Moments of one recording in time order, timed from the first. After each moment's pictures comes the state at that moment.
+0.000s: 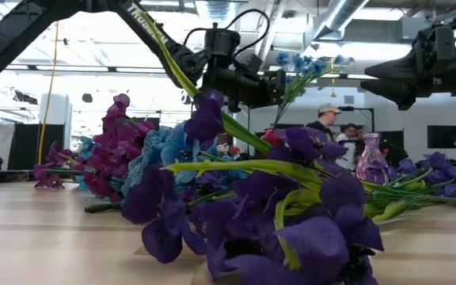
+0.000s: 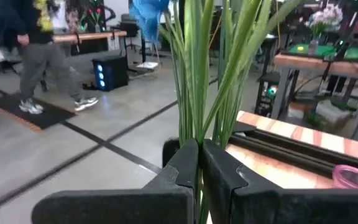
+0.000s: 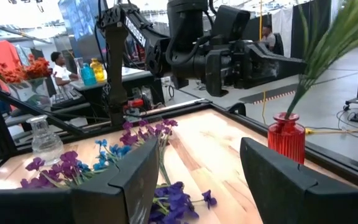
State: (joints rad) left arm 0.40 2.10 1.39 0.68 -0.20 -0.04; right arm -0.31 0.01 0.02 0.07 0.00 0.15
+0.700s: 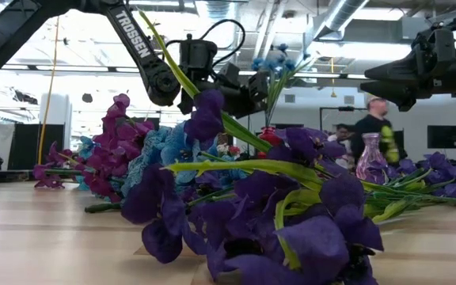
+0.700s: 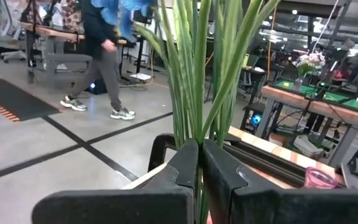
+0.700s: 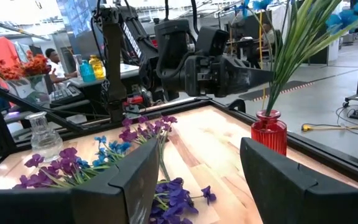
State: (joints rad) left arm 0.40 2.06 1.13 0.99 -0.19 -0.19; right arm -0.31 0.01 0.02 0.06 0.00 0.15
